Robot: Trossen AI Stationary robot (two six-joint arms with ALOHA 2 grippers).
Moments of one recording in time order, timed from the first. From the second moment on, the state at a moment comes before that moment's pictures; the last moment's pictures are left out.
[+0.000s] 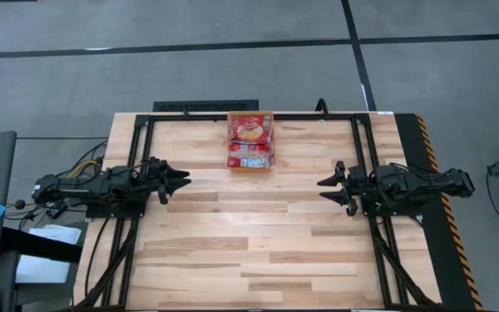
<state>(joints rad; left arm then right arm) -0.01 0.03 0.01 0.06 -0.27 -0.58 0.06 0.03 0.01 0.02 0.02 0.29</state>
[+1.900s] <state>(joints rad) -0.01 0.03 0.01 0.06 -0.27 -0.58 0.06 0.03 0.01 0.02 0.02 0.29</state>
